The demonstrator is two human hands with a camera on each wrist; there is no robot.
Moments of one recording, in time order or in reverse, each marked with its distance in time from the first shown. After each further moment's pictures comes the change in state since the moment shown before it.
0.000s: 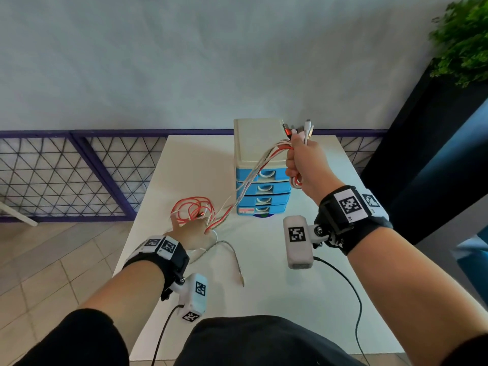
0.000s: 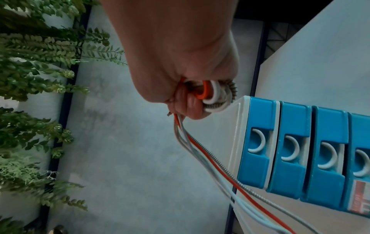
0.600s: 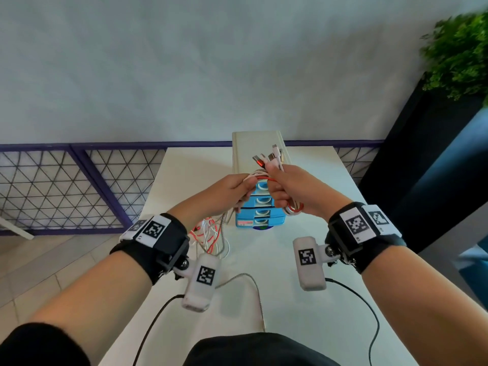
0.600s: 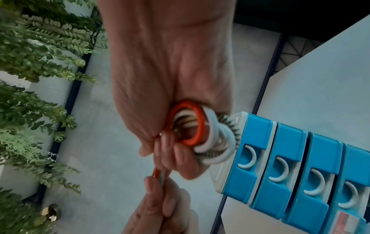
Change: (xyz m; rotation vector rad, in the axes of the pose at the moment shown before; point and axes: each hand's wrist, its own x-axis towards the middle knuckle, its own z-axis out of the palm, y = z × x) left_hand -0.028 0.087 -0.110 -0.766 0.113 0.642; right_hand -0.015 0.001 -0.007 -0.229 -0.550 0.071
